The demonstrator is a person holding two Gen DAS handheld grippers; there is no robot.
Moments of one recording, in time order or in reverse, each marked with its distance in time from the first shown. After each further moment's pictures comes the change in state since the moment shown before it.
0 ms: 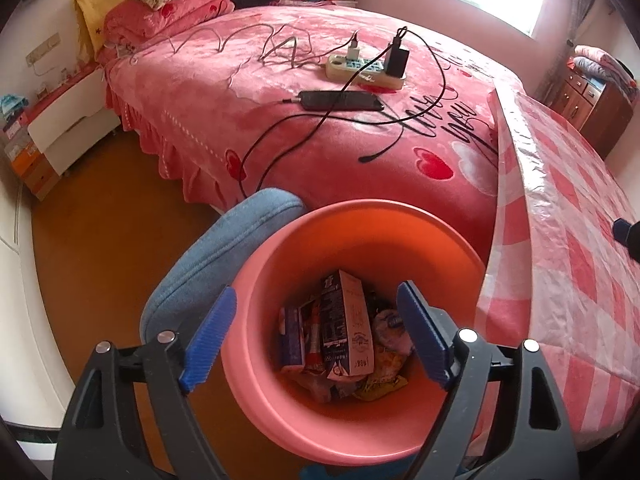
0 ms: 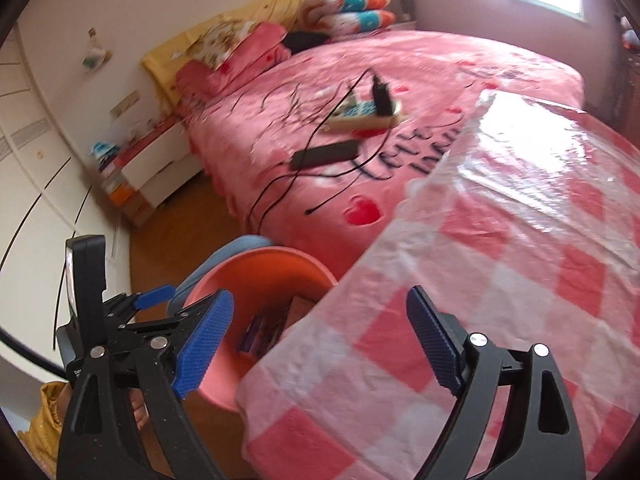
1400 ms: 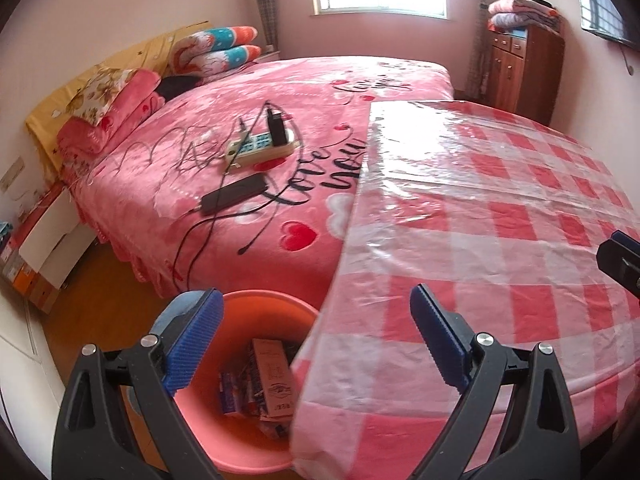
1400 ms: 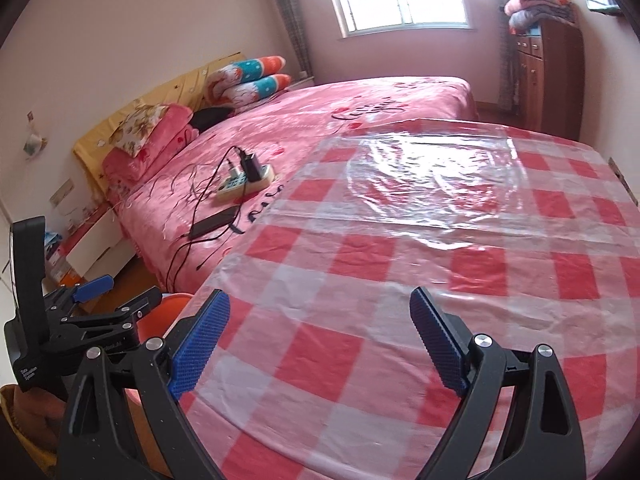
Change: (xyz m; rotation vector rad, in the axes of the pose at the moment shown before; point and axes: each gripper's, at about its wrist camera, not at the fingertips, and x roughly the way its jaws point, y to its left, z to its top) left arm -0.072 -0.164 0.015 0.313 -0.180 -0.024; right arm -0.120 -0.118 -0.059 0.222 -0.228 -0.233
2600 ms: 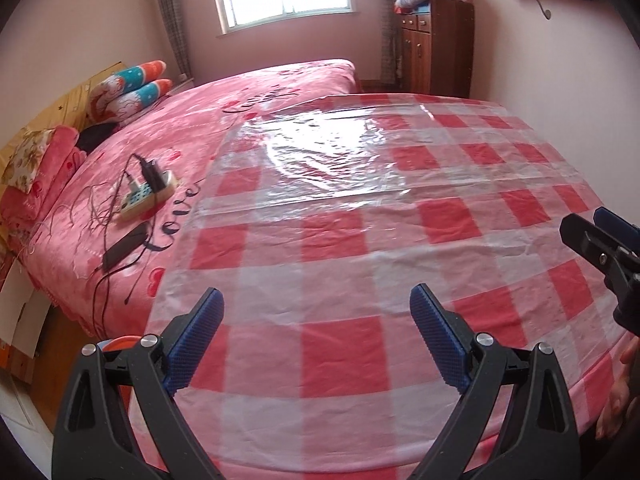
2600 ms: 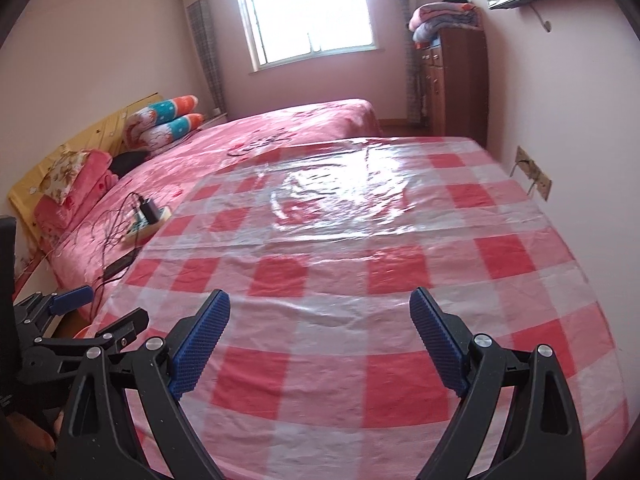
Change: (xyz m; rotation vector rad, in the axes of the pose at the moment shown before) left arm -0.010 -0.164 0.010 0.214 -0.039 -0.190; right arm -0.060 -0.119 -0.022 0.121 -0.132 -0.294
